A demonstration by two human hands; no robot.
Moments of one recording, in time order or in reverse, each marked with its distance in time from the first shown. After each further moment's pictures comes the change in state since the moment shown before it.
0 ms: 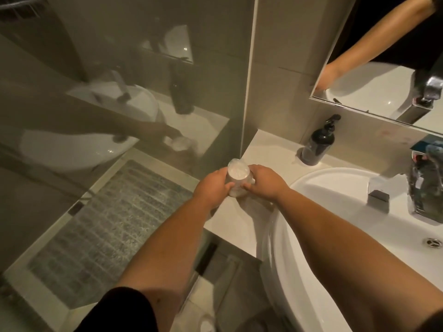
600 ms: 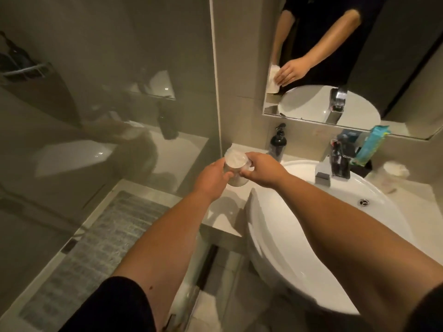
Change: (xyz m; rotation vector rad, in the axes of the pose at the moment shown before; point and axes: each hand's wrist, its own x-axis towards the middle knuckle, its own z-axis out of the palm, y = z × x) left_hand -0.084 0.099 -0.070 -0.086 0.112 0.161; right_hand -0.124 -0.054 -0.090 0.041 0.243 -0.024
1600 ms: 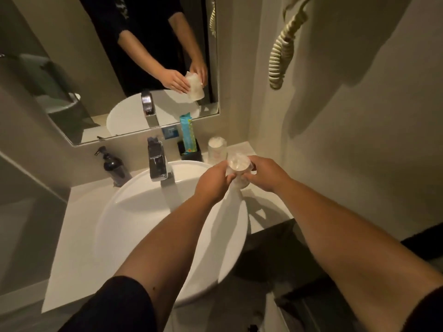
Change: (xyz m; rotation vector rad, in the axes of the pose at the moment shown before) left_hand -0.037 0.309 0.252 -0.047 -0.352 0.666; right_hand -0.297 0.247 -0.151 0.095 0.446 0.633
